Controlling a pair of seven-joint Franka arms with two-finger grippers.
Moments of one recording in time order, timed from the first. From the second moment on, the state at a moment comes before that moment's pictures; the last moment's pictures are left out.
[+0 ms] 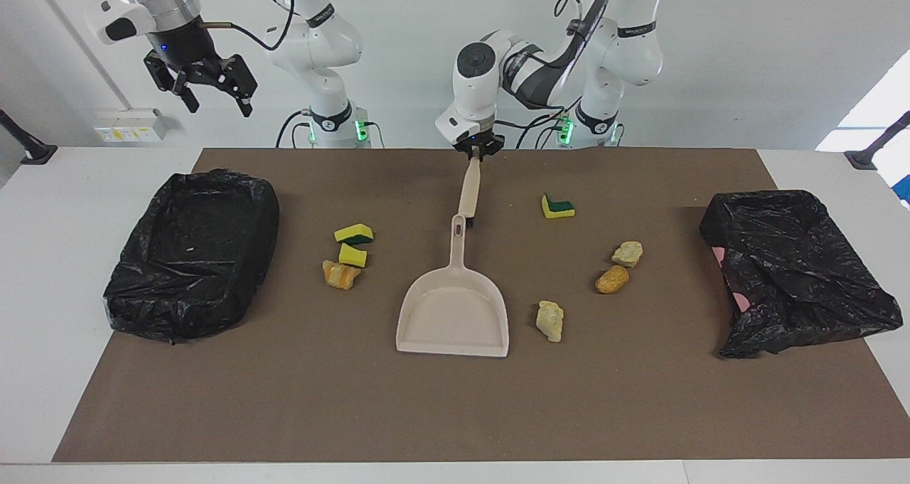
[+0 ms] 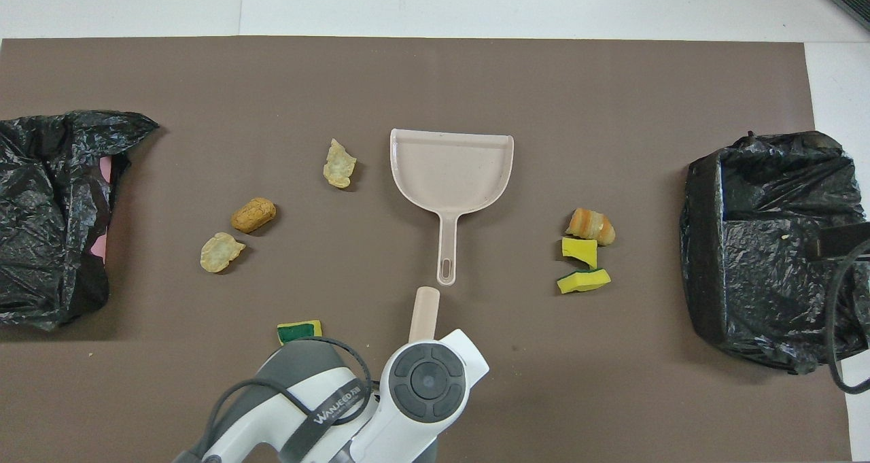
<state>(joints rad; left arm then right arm) -0.99 -0.02 0.09 -2.15 -0.14 1.89 -0.65 0.06 -0.16 -0.10 -1.61 -0.01 1.42 0.09</state>
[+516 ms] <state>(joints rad) -0.79 -0.02 0.09 -2.11 0.05 1.77 -0.76 0.22 -0.05 -0.08 -1.62 0.00 1.53 0.28</state>
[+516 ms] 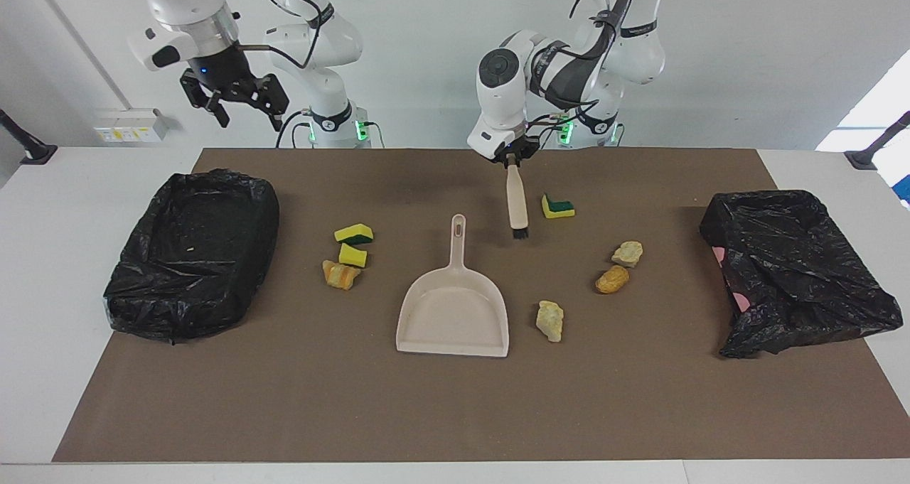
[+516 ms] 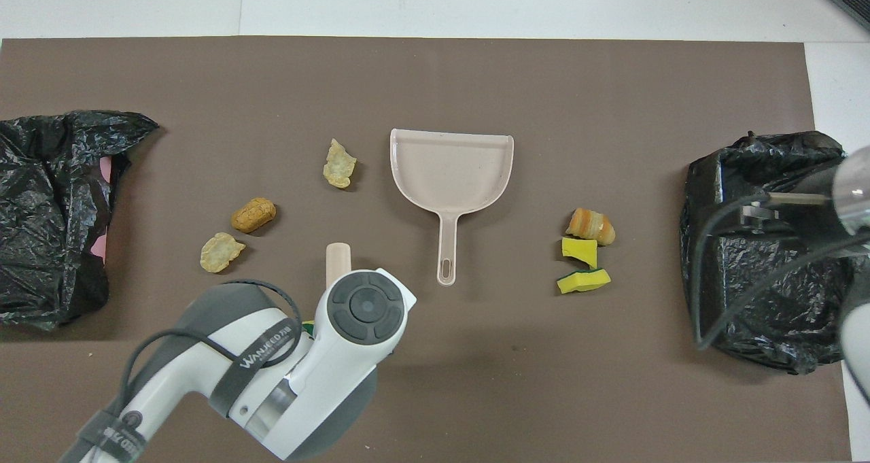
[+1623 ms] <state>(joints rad) -0.18 0.08 0.09 -2.07 0.22 1.95 -0.07 0.64 0.46 -0.07 -1.64 0.11 2.06 0.65</state>
